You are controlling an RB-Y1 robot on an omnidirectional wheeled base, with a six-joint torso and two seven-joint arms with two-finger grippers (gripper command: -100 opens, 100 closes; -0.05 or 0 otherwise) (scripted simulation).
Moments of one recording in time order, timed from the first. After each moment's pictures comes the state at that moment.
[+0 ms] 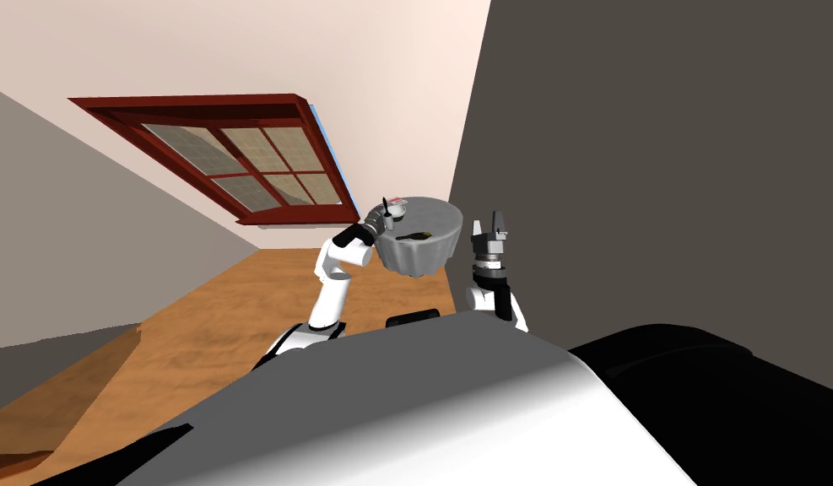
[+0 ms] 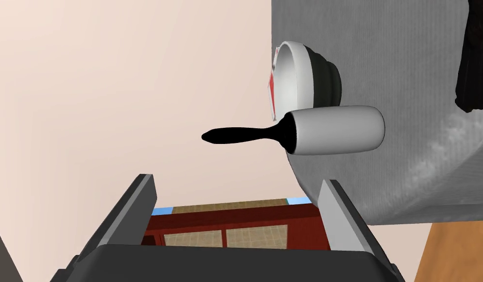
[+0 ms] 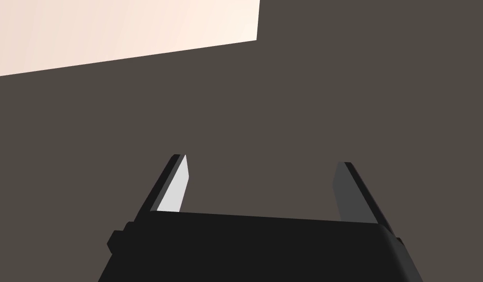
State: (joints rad) left arm -0.40 0.22 -0.22 -1.98 0.09 0.82 0.19; right arm 0.48 -0.01 -0.05 -2.29 0.00 -0.51 -0.03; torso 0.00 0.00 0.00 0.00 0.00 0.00
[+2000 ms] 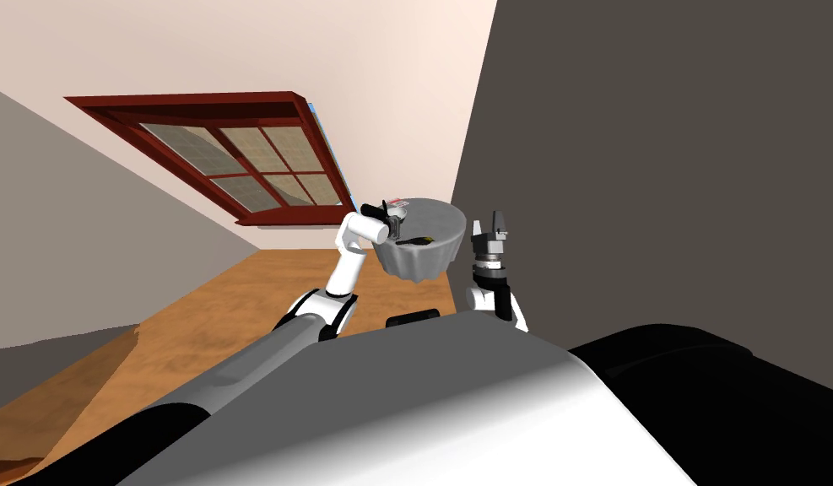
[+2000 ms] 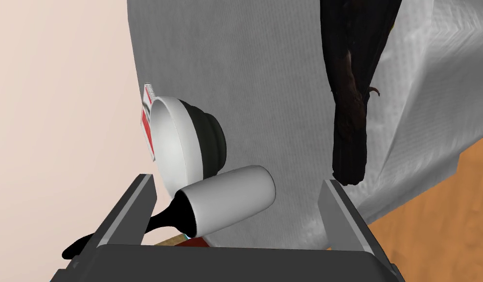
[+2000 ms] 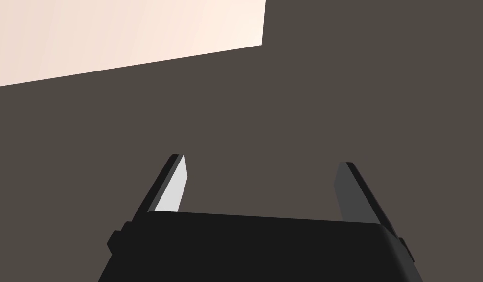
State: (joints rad) left arm -0.72 0.17 -0.29 -1.76 0.25 1.36 0.33; right arm 0.48 -0.01 -0.05 -2.29 0.00 -0.51 -0.03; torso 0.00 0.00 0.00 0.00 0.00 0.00
